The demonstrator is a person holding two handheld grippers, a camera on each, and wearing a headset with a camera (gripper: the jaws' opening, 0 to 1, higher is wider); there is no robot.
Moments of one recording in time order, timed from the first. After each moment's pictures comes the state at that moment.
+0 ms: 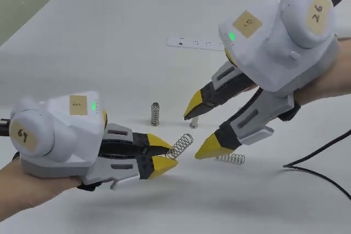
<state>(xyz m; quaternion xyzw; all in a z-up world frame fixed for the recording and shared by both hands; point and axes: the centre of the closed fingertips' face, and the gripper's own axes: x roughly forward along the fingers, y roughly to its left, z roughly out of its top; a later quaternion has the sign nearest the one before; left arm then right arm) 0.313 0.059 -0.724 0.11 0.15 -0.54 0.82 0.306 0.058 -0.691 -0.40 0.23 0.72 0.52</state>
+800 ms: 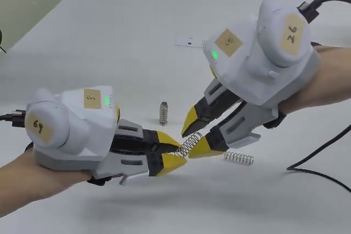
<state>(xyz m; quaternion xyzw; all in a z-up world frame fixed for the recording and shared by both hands) 0.313 0.056 -0.721 0.12 0.16 -0.55 0.81 0.301 0.069 -0.707 -0.42 0.23 0.73 0.49</state>
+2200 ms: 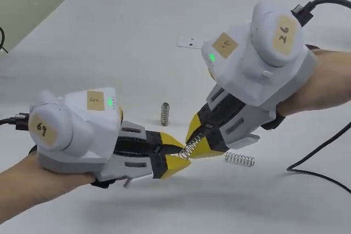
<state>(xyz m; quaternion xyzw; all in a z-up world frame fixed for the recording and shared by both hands) 0.312 0.056 -0.720 0.10 0.15 -0.54 0.82 0.298 0.067 -0.711 -0.41 0.26 0.72 0.49</state>
